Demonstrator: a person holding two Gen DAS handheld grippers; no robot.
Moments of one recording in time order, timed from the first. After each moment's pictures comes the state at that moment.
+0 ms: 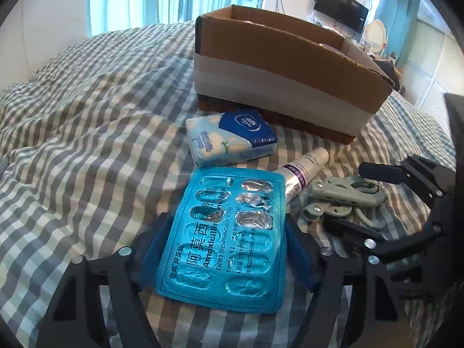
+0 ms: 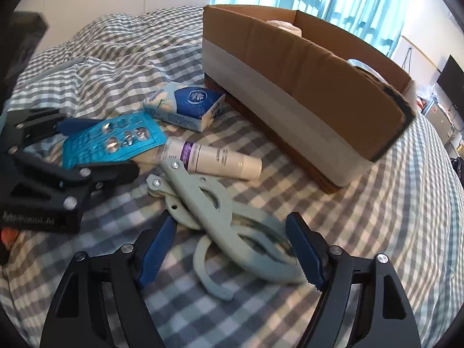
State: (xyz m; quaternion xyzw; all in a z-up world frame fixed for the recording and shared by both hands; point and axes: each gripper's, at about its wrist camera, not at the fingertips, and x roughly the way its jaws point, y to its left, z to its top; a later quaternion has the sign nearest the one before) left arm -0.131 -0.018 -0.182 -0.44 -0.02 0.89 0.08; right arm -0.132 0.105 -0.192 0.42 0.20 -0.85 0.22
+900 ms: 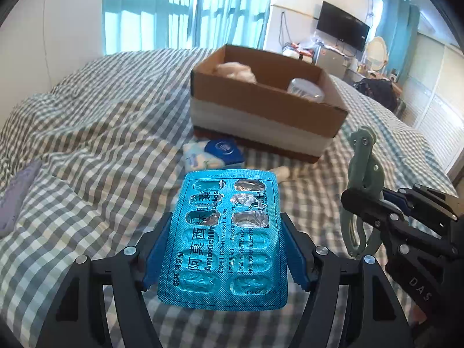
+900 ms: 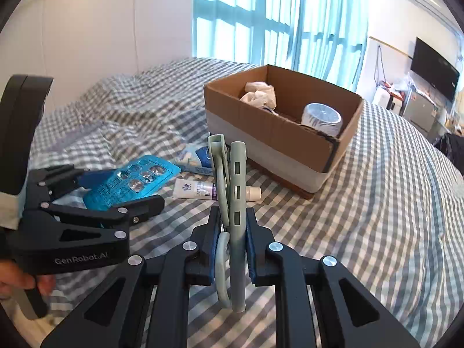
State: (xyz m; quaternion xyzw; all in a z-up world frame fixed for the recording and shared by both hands) left arm -0.085 -0.005 -0.125 -0.40 -0.03 0.91 0.06; right arm -0.053 0.130 -0.109 0.34 0.09 -0.91 0.21
